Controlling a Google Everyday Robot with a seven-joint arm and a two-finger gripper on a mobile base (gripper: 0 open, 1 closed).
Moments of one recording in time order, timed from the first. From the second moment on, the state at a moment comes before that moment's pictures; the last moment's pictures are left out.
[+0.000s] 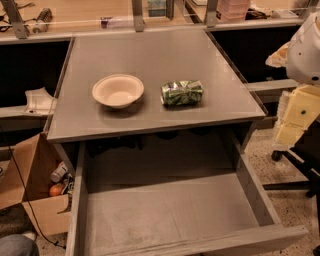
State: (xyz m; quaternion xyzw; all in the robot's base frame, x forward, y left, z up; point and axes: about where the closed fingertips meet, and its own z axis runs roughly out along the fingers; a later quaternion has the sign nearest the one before) arm 0.438 -0.217 0.976 -0.60 0.78 -0.03 0.16
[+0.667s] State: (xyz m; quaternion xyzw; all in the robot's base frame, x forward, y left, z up) arm 0.446 -0.206 0.976 -0.61 0.77 -0.03 0.17
